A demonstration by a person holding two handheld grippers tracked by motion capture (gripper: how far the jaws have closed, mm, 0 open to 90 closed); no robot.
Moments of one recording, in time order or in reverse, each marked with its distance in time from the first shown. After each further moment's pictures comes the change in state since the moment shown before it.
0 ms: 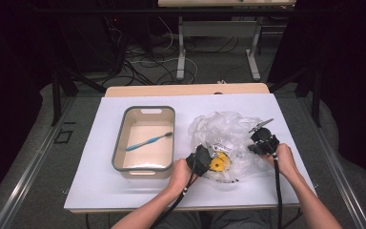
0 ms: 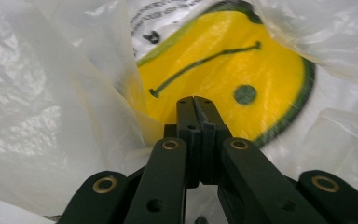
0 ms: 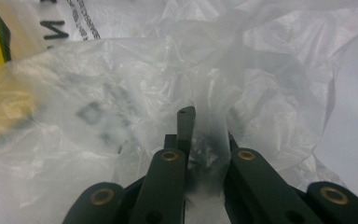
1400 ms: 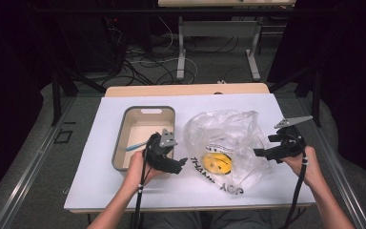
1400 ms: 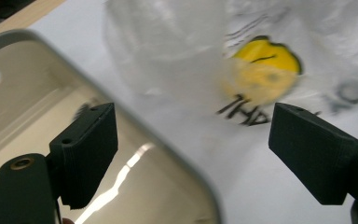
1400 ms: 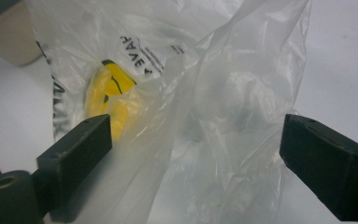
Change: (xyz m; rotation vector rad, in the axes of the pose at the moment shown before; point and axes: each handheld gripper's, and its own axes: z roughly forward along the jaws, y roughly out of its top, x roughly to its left) left arm 0.074 -0.036 -0.133 -0.117 -0.008 -0.082; right arm -0.005 -0.020 -0.097 -0.238 0.209 0.058
